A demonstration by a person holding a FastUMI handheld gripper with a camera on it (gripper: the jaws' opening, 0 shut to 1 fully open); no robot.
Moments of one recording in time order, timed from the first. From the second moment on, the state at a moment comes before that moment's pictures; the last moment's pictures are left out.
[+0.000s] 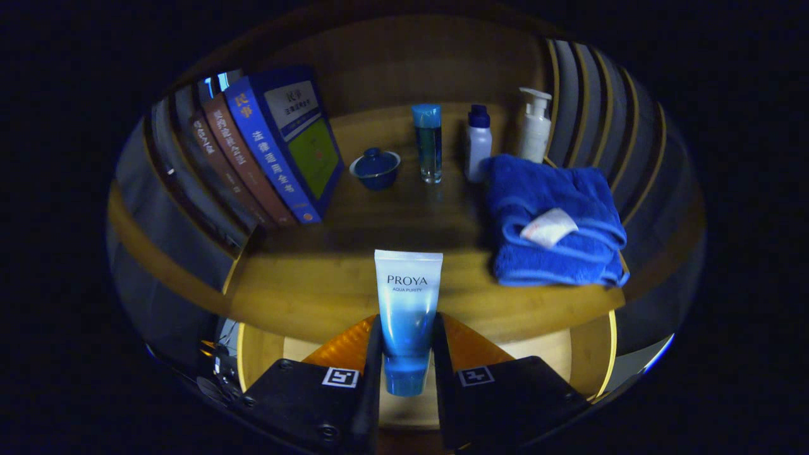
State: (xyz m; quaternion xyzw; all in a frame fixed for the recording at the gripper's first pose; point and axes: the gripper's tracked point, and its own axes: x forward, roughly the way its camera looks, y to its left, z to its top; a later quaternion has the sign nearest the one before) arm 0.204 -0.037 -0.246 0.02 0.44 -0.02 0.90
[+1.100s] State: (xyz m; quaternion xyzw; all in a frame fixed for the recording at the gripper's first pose) arm 0.219 -0.033 -0.214 0.00 0.37 -0.01 0.93
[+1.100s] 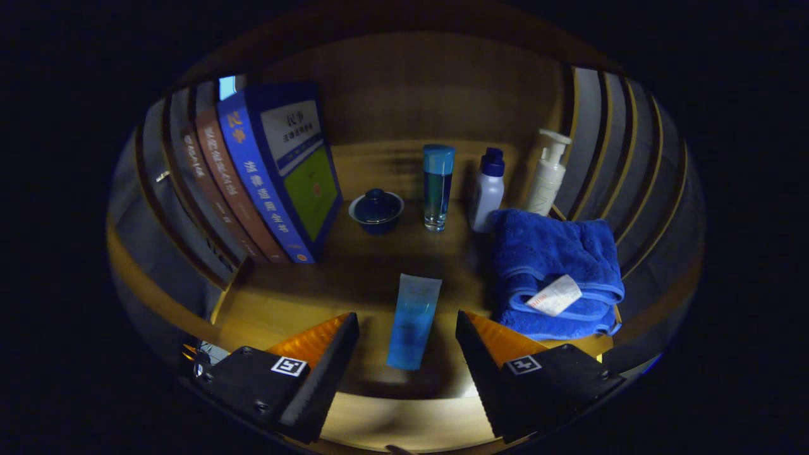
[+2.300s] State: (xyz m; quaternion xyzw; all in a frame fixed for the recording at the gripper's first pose) arm -0.078 -0.015 -0.215 0.02 0.22 -0.01 0.98
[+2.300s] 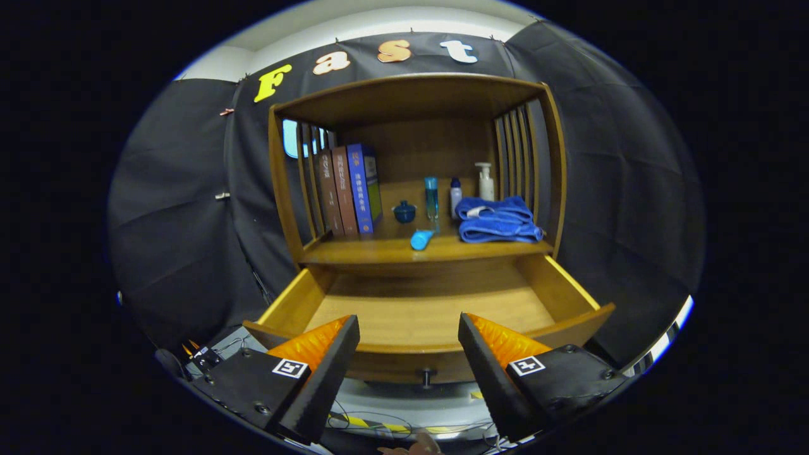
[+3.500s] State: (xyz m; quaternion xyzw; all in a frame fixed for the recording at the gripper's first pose) arm -0.032 -0.020 -0.303 0.03 0.31 -0.03 0.95
